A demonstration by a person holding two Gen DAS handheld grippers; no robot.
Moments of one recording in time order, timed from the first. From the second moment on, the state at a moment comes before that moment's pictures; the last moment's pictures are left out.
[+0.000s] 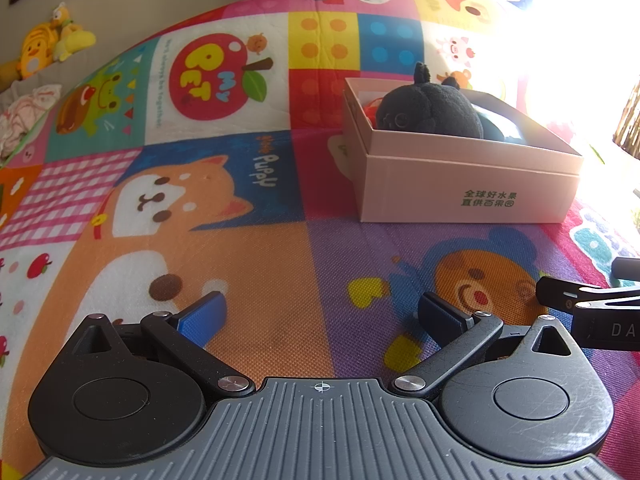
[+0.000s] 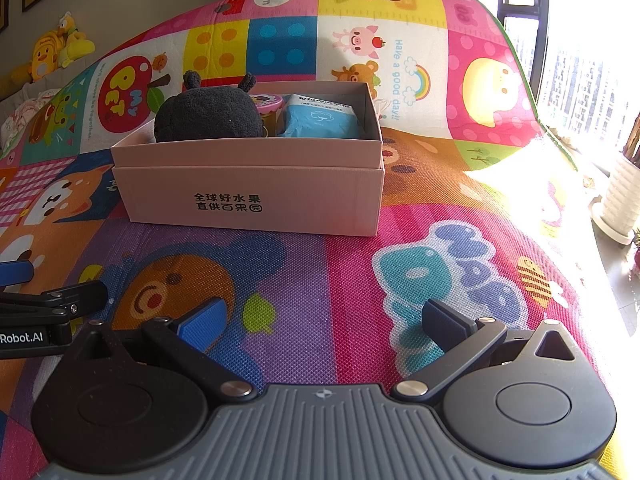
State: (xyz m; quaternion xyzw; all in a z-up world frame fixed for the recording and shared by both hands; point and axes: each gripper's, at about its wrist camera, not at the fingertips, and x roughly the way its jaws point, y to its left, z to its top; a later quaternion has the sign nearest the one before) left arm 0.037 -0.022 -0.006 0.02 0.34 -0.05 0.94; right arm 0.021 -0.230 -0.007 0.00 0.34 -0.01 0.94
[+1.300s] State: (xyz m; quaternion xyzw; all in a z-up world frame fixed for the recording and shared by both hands) left arm 0.041 -0.027 -0.005 0.03 0.34 -0.06 0.94; right arm 0.021 -0.230 -0.007 0.00 0.34 -0.01 0.94
